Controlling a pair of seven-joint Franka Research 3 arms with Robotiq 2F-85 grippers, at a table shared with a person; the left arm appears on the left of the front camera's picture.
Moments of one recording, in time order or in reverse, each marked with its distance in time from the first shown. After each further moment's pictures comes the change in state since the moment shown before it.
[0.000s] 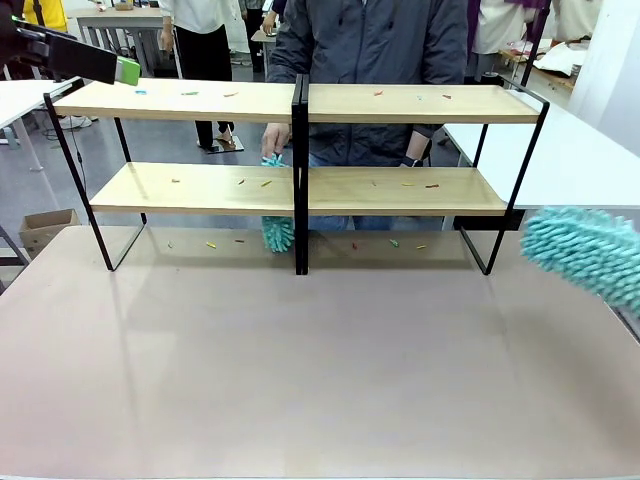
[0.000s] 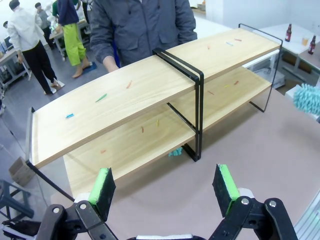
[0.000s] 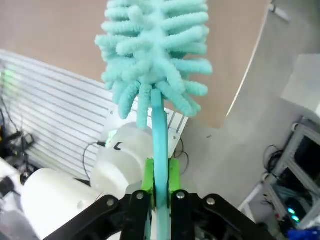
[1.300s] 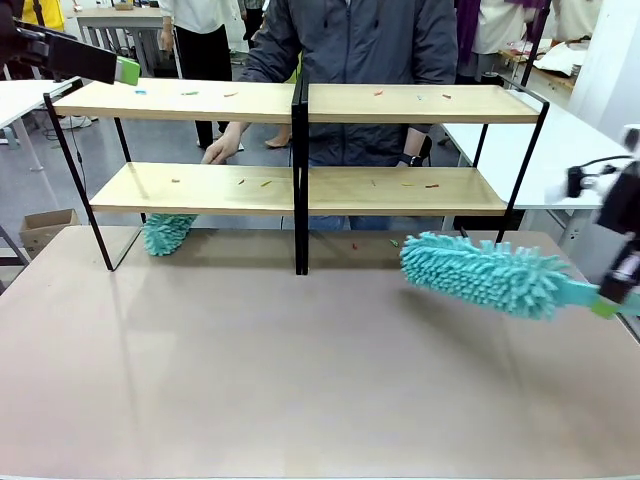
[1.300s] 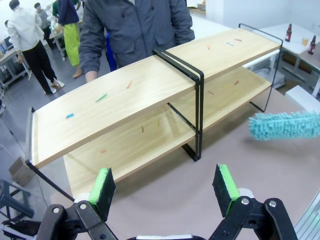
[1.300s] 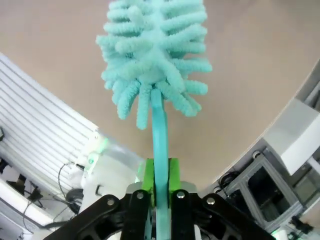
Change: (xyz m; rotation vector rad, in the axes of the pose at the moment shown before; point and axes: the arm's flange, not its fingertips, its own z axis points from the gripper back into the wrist) left arm 0.000 0.000 0.000 0.000 0.000 0.001; right arm 0.154 0.082 -0.081 -0.107 0.091 0.301
